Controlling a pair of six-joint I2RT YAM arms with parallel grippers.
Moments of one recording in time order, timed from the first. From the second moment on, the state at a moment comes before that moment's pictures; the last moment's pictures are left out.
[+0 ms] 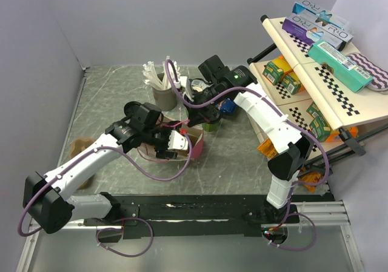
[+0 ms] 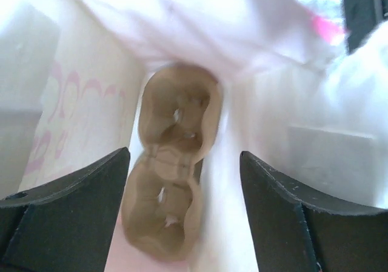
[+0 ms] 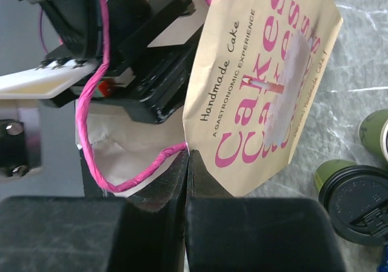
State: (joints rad) left arm -0.67 1.22 1.04 -0.63 0.52 0.98; right arm 0.67 1.80 2.05 -1.30 -0.70 -0.56
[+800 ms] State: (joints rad) left arm -0.55 1.02 1.13 -0.56 0.77 0.71; right arm 0.69 1.81 2.09 -1.21 -0.71 -0.48
